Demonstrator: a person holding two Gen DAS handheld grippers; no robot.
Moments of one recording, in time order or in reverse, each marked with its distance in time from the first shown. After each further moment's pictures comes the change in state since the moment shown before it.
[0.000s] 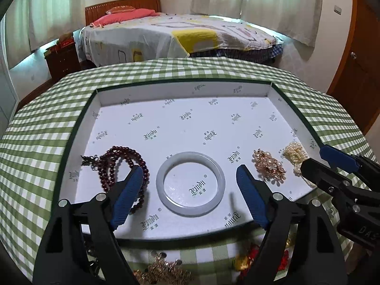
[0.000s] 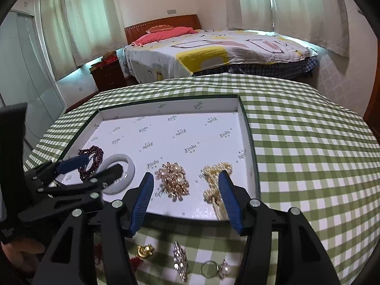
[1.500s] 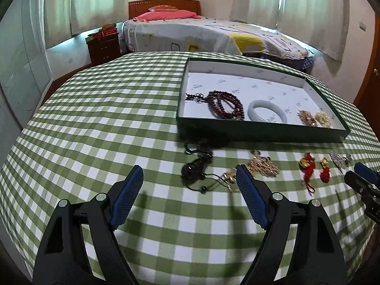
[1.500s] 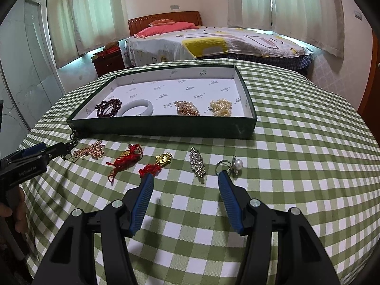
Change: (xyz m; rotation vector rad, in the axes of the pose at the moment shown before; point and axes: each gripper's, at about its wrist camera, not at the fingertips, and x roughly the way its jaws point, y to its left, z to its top) left arm -0.082 0.084 -0.096 -0.132 -0.016 0.172; right arm -0.040 0.019 -0.079 -0.041 0.024 -0.034
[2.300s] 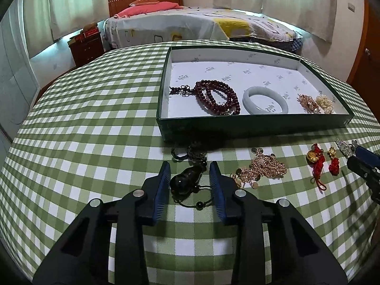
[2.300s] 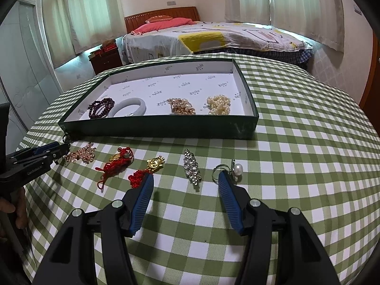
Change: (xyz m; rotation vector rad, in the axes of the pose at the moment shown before) left arm 0.031 -0.011 0.008 0.104 0.062 -0.058; right arm 0.014 -0.006 0.005 0.019 0.028 0.005
